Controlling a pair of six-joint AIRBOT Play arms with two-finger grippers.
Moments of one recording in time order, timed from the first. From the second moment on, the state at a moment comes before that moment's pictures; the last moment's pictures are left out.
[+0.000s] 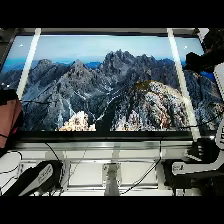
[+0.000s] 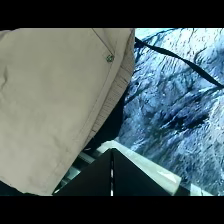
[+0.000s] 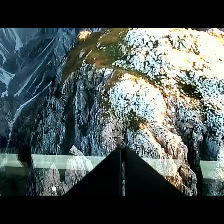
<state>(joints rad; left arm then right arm) 0.25 -1.02 1.16 1.98 -1.28 -1.70 -0.24 -1.54 1.85 -1.26 1.55 1.53</state>
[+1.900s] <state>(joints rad) 0.33 -1.41 1.05 2.28 -1.01 -1.70 -0.24 -1.54 1.85 -1.26 1.55 1.53</state>
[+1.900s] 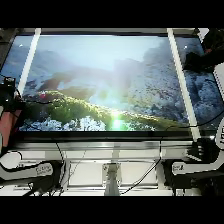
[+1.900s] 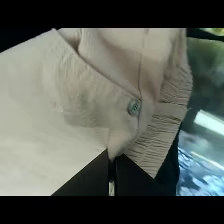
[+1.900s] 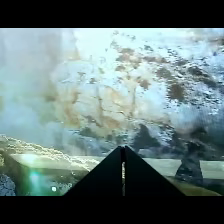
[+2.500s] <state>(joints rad) -0.07 -1.15 1.32 2.10 -0.87 -1.84 -0.24 -1.54 1.85 -1.26 1.55 1.53</state>
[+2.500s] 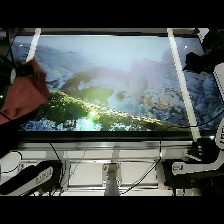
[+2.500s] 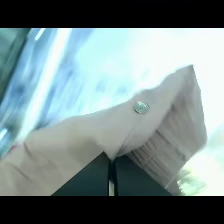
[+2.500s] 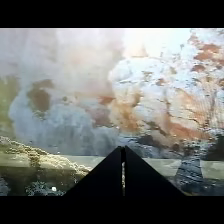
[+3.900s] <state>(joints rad) -0.77 -1.43 1.44 2.05 -1.28 -1.65 -0.24 -1.54 1.90 -1.06 1.47 1.51</state>
